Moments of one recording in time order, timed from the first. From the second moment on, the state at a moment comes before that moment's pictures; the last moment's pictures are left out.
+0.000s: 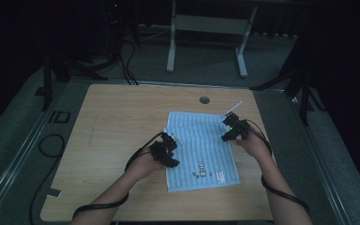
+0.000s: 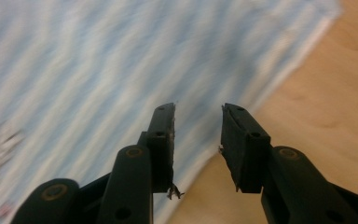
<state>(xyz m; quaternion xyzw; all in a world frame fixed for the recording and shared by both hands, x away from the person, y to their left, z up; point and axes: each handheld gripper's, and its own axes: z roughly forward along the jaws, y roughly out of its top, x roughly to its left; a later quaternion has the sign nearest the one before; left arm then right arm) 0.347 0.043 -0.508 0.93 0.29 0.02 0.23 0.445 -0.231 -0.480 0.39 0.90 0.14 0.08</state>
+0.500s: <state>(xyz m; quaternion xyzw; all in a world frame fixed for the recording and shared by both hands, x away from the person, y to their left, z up) 0.363 0.040 -0.527 0.93 0.29 0.03 0.21 0.415 -0.223 -0.520 0.36 0.92 0.13 0.08</state>
